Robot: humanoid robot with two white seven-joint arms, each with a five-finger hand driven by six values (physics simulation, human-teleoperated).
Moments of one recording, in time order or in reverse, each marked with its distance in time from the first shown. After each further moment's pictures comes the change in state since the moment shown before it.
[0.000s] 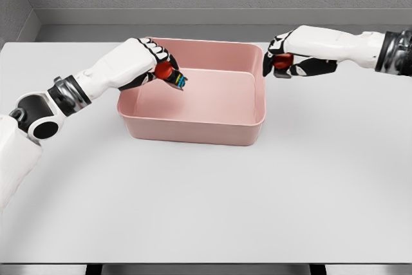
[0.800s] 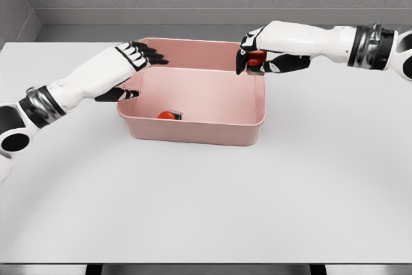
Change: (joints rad) left arm 0.081 0.173 -0.002 -0.116 0.174 0.000 0.001; right arm -0.028 0.103 0.001 0.001 -0.002 0.008 0.007
